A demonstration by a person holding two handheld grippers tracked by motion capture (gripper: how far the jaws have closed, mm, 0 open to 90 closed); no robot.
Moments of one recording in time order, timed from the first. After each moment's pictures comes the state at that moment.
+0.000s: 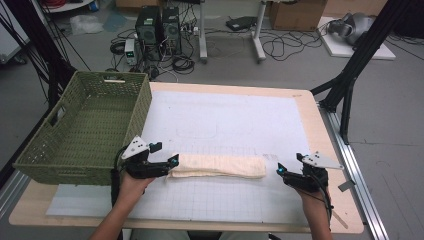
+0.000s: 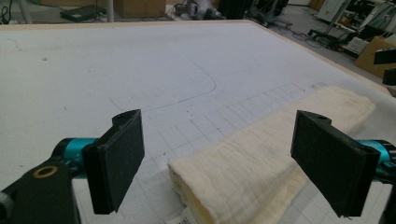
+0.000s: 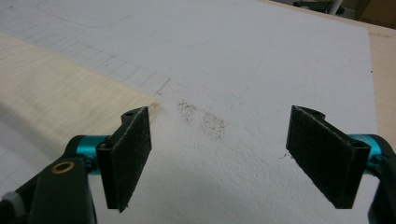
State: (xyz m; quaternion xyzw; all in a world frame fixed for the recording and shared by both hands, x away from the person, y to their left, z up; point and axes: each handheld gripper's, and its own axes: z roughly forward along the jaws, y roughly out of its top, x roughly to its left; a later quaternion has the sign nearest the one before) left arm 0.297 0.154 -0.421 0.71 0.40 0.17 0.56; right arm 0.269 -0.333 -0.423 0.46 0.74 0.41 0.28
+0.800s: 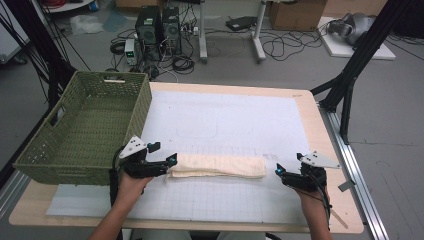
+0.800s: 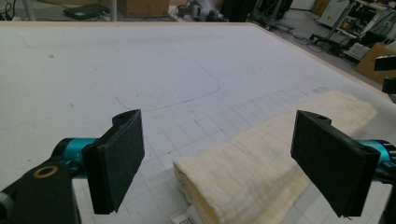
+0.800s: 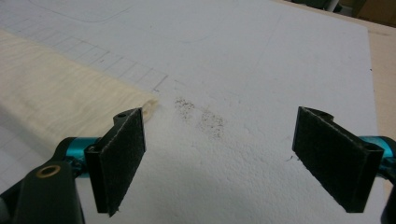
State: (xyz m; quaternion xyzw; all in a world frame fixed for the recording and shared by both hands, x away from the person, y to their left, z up) left arm 0.298 0.158 -0.423 0.70 0.41 0.16 0.56; right arm 0.272 -0.331 -0.425 0.46 0.74 0.40 0.29
